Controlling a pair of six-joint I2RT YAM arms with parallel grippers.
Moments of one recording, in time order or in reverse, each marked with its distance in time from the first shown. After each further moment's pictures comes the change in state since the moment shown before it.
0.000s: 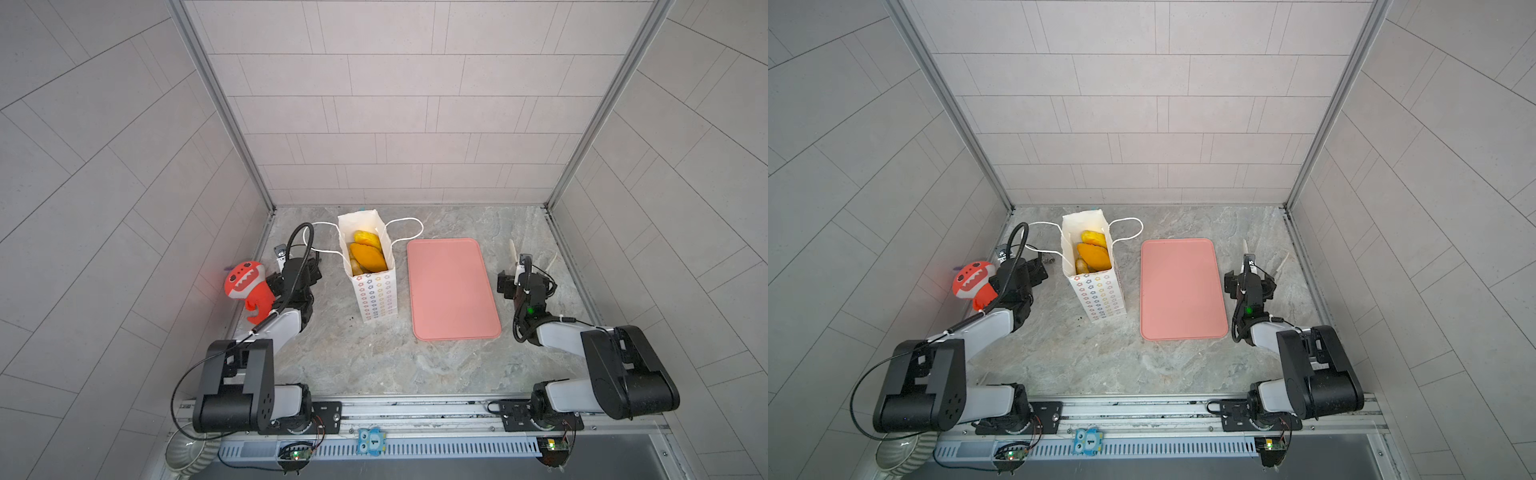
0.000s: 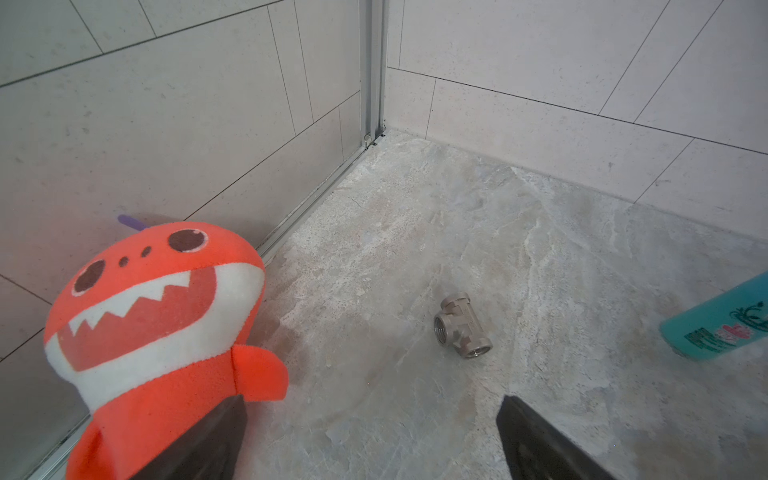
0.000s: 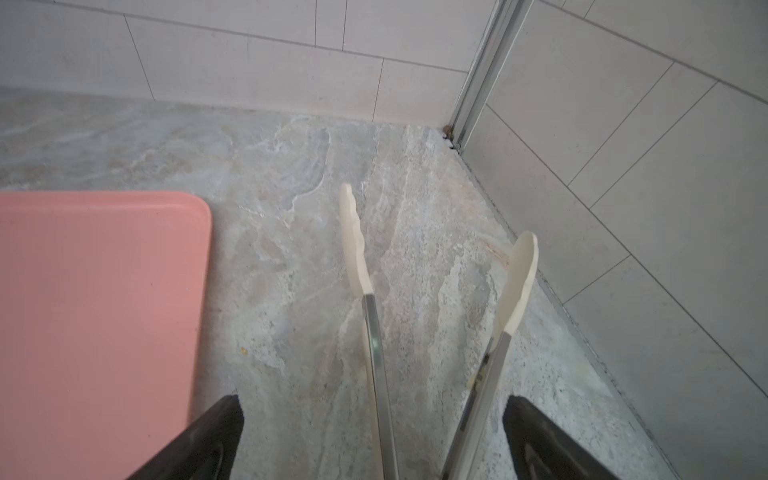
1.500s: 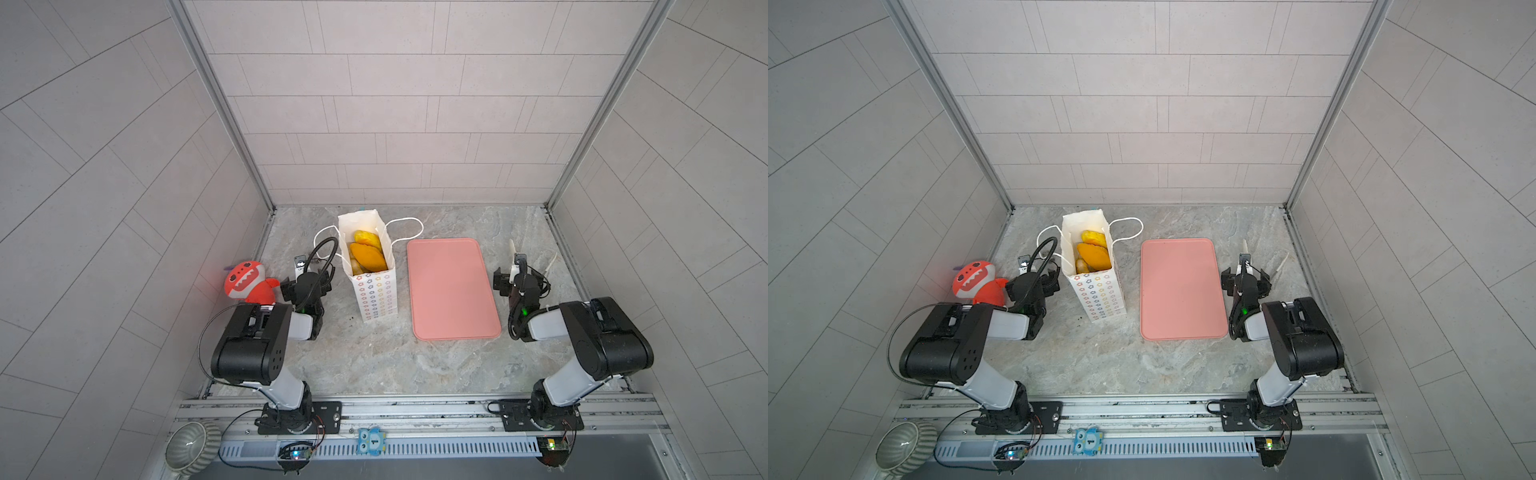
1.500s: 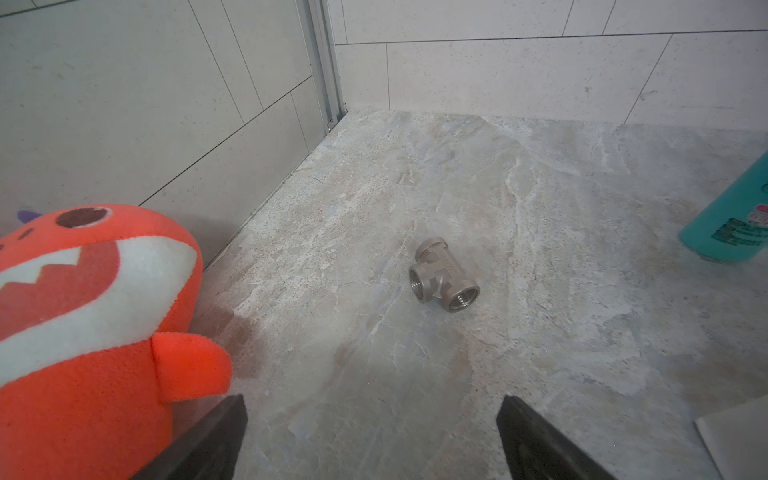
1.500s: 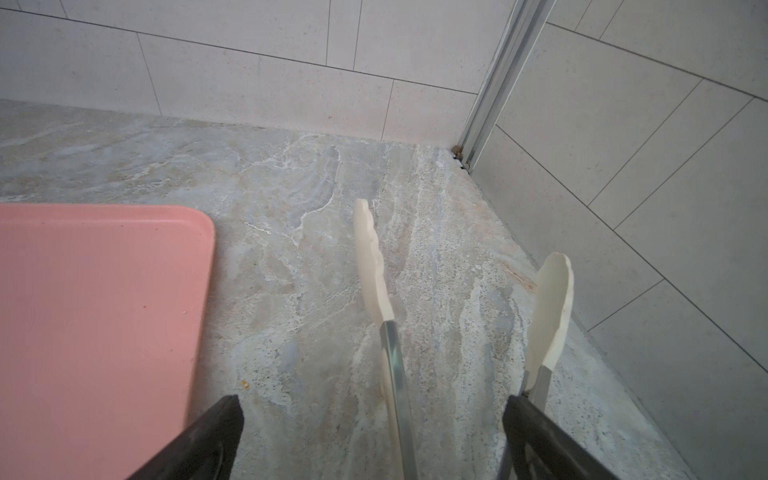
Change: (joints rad) left arm -0.069 0.263 -0.139 0.457 -0.010 0.154; right arm -0.011 0.200 0.019 0.268 -0.016 -0.031
